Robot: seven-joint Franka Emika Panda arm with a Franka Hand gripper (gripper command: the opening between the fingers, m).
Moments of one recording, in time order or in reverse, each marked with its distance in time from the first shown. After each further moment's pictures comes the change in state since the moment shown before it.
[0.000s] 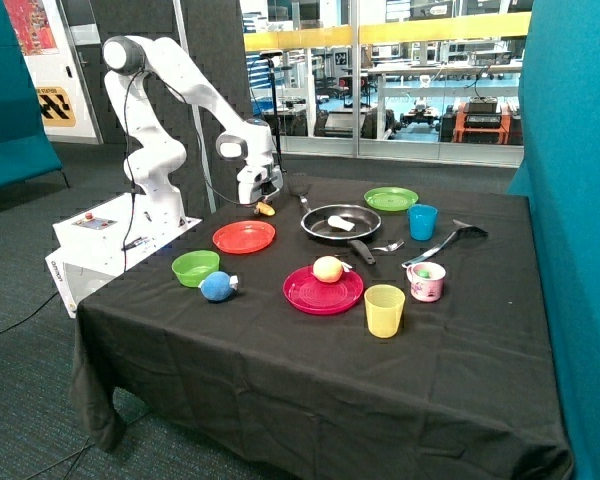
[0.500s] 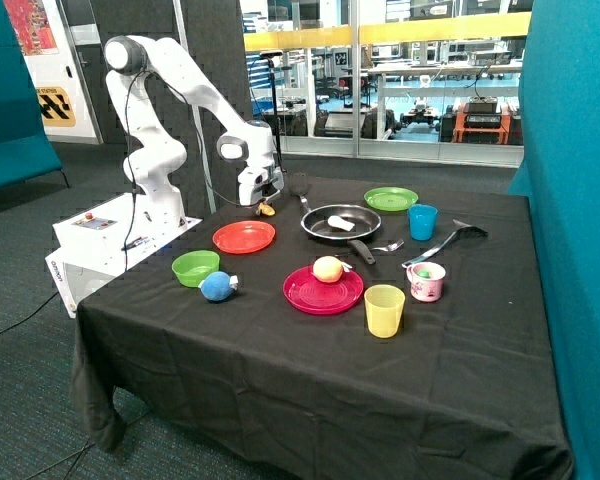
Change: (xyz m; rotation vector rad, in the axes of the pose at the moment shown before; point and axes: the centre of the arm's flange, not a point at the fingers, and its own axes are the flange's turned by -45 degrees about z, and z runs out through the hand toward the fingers) arm 0.005 0.005 0.003 0.000 -0.006 0.011
